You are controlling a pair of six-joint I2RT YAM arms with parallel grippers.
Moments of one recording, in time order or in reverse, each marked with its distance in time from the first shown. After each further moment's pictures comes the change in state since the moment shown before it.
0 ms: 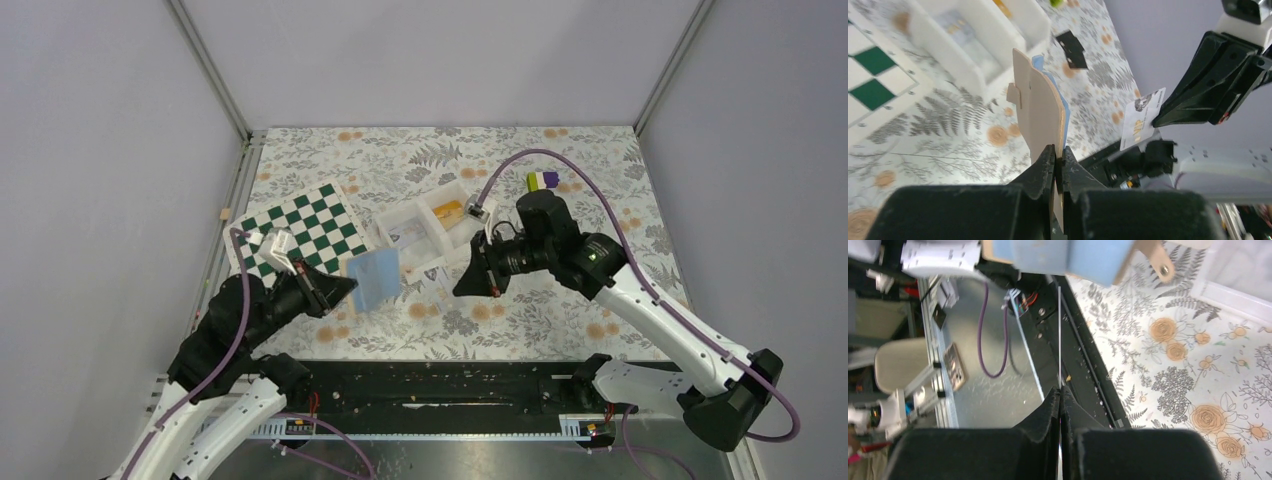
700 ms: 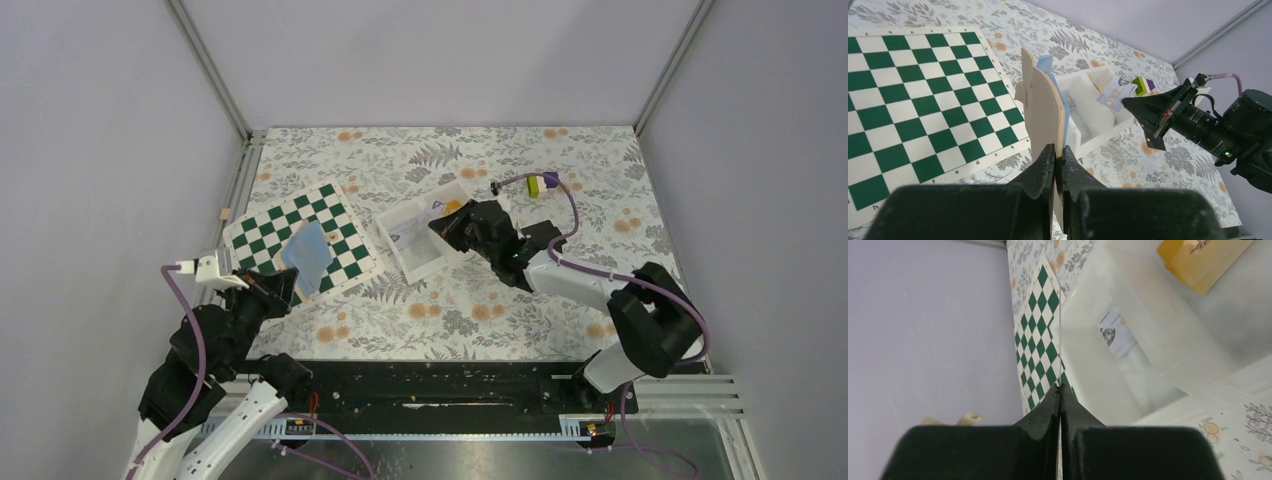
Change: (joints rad) left arm 0.000 -0.160 0.082 -0.160 -0.534 0.127; right arm -0.004 0.423 -0.254 0.906 0.804 0.986
